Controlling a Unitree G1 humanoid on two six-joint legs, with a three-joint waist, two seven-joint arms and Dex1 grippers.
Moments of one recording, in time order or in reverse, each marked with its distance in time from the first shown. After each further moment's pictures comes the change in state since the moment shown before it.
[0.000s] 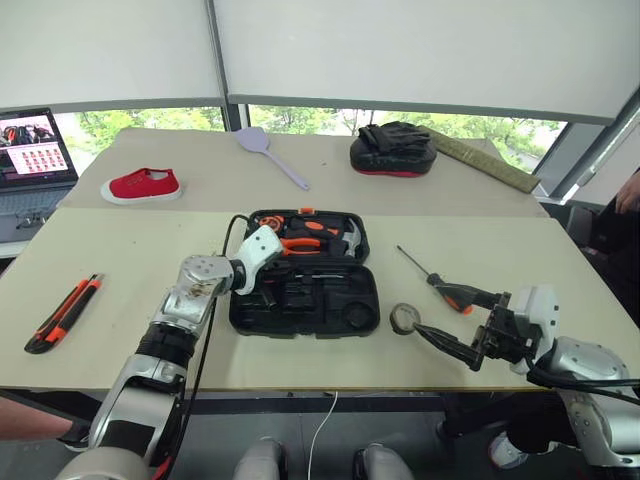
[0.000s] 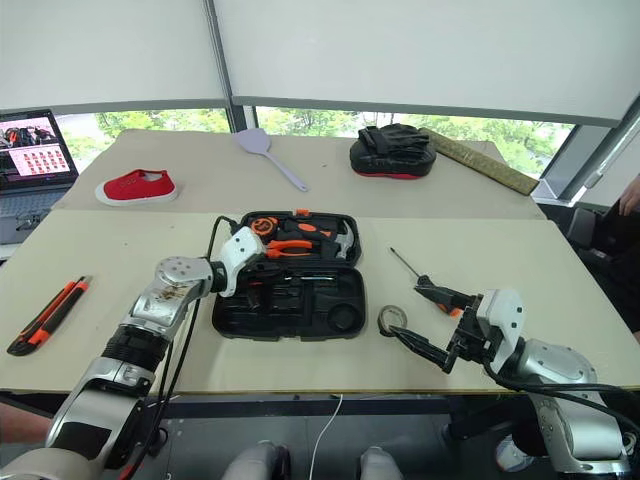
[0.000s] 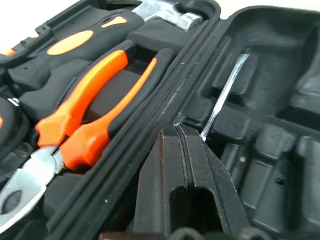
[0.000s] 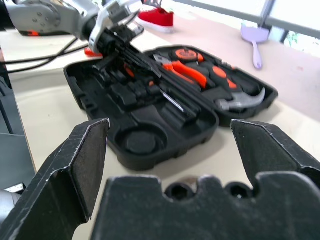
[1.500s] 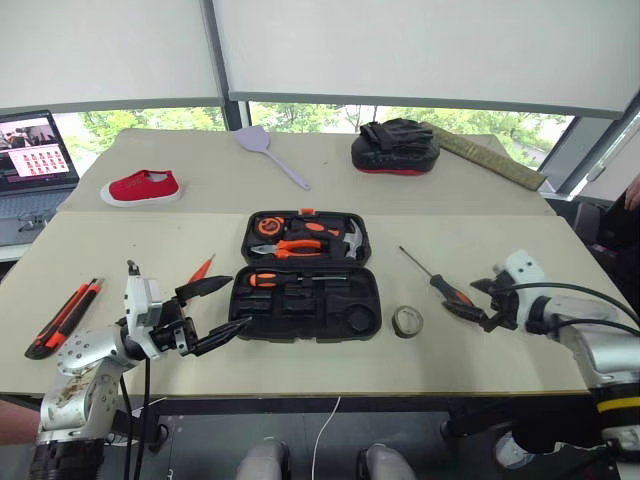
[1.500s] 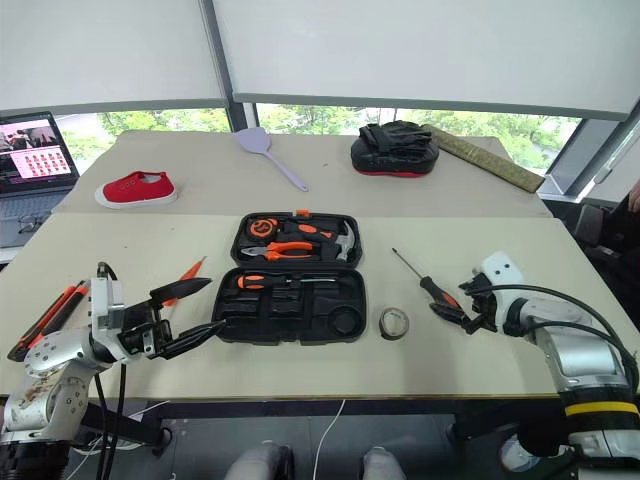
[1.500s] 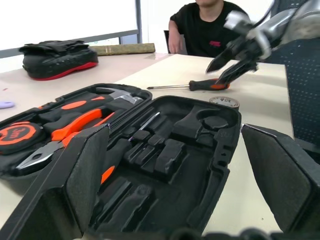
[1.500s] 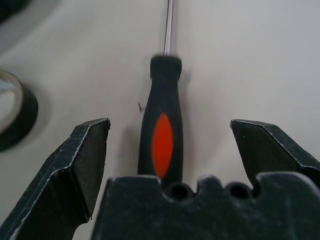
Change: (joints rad) left arm 0.632 0.150 0.433 -0.501 -0.571 -0.154 -0.317; right arm -0.442 -0.162 0.205 0.510 -0.276 0.411 -0.135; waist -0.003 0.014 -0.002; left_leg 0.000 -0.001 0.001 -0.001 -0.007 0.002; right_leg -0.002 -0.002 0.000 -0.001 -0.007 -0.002
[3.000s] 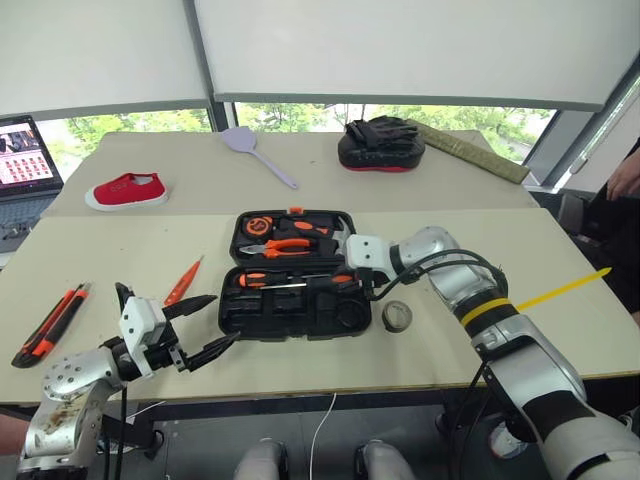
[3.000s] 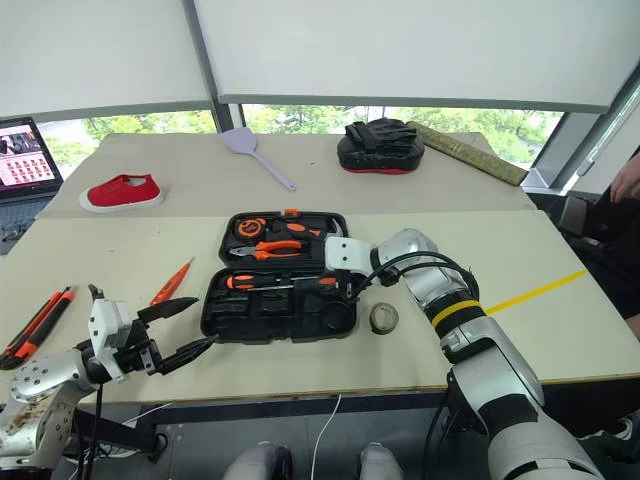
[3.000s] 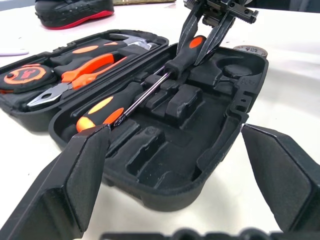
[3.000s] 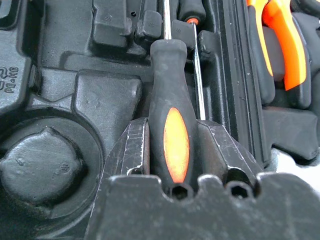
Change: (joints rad) left arm 0.149 0.044 0.004 -0.032 0.103 -0.045 0.150; right arm -0.572 0.398 0.429 0.396 -0.400 -0.589 0.339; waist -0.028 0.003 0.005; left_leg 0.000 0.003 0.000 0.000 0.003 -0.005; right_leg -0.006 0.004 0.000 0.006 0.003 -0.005
